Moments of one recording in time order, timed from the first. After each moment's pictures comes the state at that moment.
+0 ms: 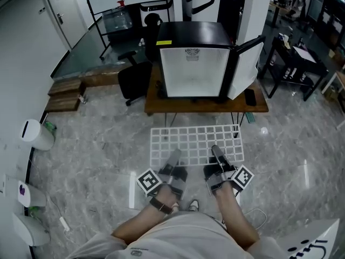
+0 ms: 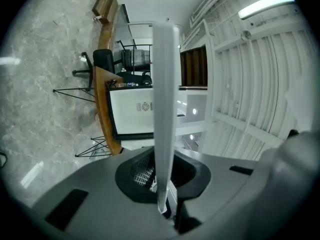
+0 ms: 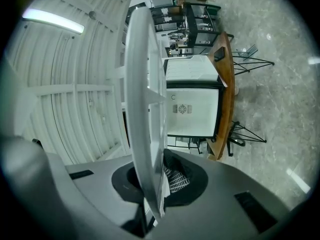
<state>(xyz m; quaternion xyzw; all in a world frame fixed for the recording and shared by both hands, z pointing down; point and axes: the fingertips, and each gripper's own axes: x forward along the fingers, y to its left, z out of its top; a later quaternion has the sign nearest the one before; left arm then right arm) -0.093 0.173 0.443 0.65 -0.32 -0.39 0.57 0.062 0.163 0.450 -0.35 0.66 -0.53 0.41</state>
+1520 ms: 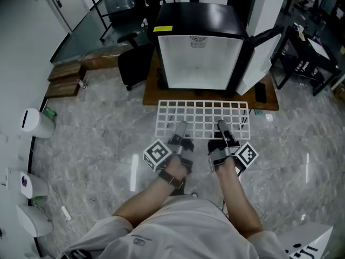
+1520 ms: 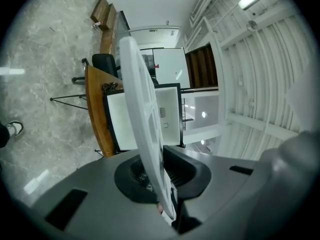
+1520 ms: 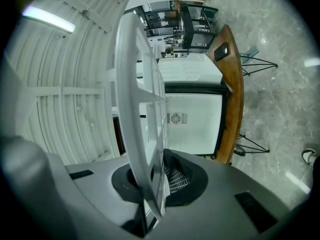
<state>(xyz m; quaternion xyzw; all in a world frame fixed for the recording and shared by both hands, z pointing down) -0.067 0.050 0.476 0.63 -0.40 -0.36 0.56 0.091 0.046 0.472 -0.38 0.63 -0.54 0.42</state>
